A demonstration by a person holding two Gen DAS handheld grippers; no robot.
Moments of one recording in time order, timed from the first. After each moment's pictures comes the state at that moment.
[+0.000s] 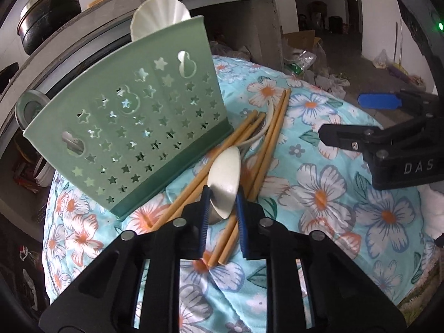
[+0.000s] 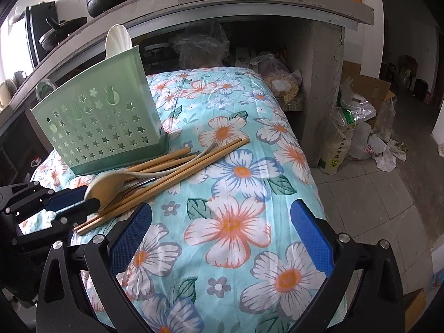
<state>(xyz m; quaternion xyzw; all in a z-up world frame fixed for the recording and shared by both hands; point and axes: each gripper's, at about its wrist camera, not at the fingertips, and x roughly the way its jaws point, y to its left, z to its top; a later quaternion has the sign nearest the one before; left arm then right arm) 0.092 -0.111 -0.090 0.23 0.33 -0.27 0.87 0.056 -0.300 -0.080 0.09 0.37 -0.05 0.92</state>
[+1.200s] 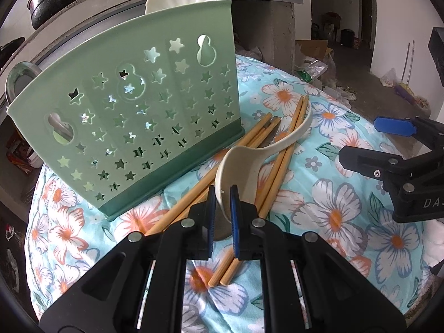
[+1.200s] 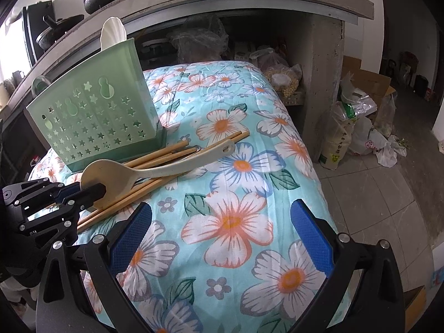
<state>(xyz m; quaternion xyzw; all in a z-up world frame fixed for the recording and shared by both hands) 0.121 -0.116 -0.106 0.18 0.35 -0.26 0.88 0.061 -0.302 -0.088 0.10 0.38 -0.06 0.92</state>
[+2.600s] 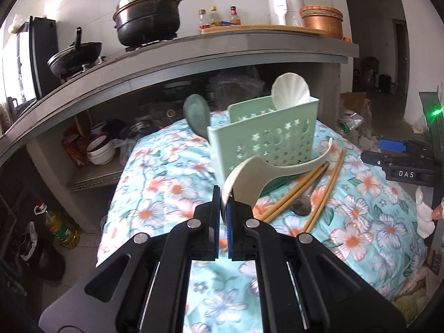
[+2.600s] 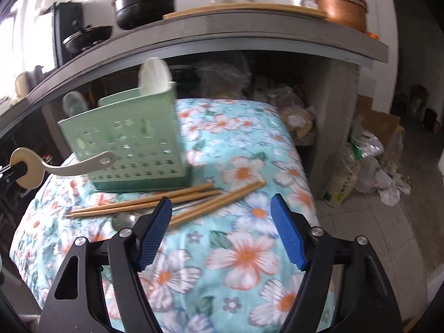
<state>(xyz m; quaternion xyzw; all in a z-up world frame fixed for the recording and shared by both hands) 0.056 0.016 -0.010 0.12 0.25 -0.15 0.95 0.057 -0.280 -0.043 0.04 0.31 -0.01 0.95</state>
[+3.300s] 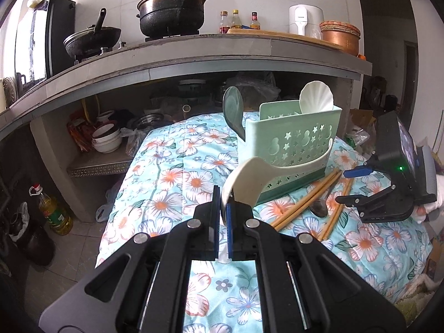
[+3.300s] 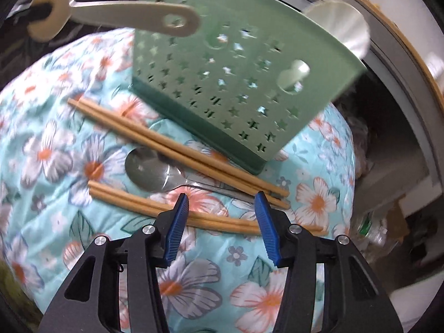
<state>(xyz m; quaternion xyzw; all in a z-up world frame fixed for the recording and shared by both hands) 0.070 0.058 -0.022 0.07 0.24 -0.15 0.96 0.116 -0.191 -0.083 -0.29 0.42 0.14 0.85</state>
